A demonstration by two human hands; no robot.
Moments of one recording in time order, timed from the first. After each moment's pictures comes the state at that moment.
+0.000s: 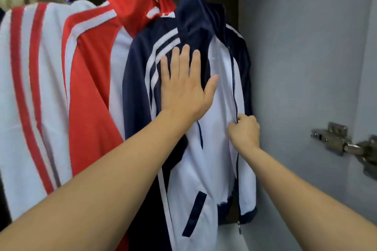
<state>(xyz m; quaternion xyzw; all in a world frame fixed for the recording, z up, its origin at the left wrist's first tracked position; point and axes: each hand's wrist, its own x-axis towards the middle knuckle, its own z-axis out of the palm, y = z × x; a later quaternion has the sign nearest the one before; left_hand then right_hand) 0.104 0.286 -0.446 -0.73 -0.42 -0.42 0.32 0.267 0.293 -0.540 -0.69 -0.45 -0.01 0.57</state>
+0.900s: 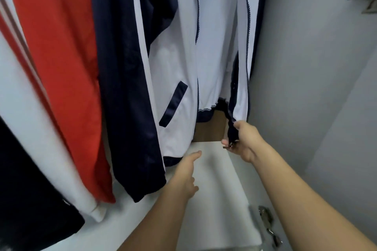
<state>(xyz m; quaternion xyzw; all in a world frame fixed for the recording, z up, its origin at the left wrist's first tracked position) 0.101 0.232 -0.870 -0.25 -0.53 -0.31 -0.75 0.259 0.220 -0.787 -0.64 -0.21 0.46 0.58</state>
